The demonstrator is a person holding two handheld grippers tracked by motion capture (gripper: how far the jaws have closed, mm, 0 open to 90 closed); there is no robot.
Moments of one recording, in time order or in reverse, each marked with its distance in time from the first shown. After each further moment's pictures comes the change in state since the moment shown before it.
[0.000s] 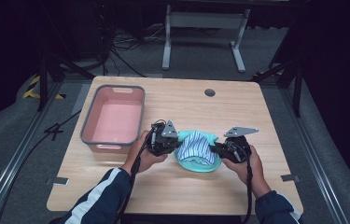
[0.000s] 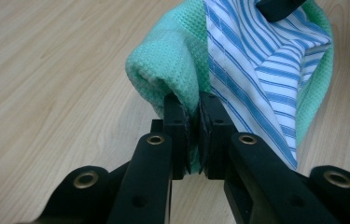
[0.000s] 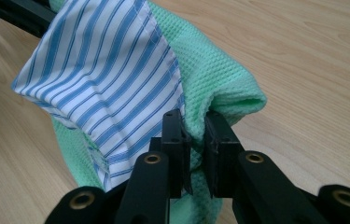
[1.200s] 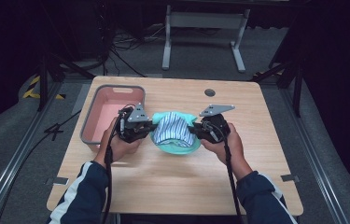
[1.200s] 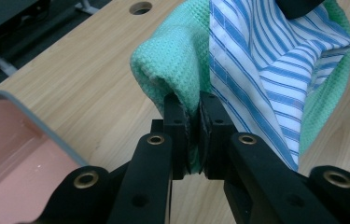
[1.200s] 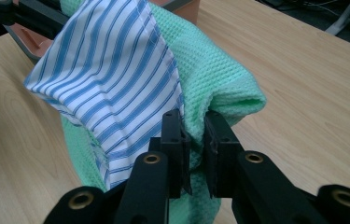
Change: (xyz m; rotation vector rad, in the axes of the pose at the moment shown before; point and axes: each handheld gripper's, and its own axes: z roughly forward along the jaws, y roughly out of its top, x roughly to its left) left arm 0.048 -0.018 -0.077 -0.070 0.138 -0.061; right arm 0.043 0.090 0.015 -0.043 0.011 -0.116
